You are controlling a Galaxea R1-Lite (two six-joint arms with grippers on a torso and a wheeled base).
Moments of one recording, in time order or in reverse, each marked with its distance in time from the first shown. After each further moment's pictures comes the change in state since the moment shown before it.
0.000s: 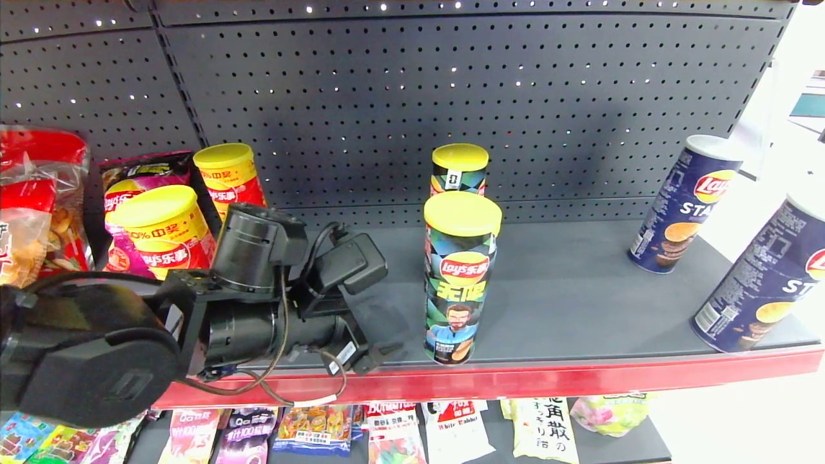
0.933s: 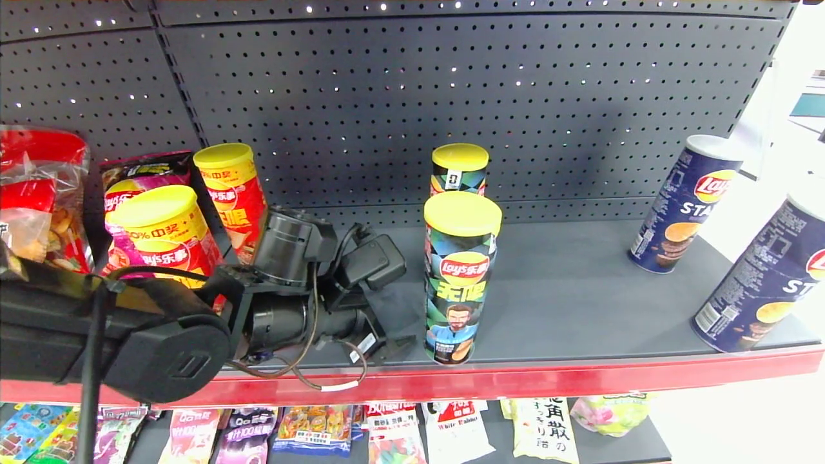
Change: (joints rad) left arm 0.001 0.108 -0.063 -0.049 0.000 0.020; right arm 0.000 0.000 0.000 0.000 0.000 0.000
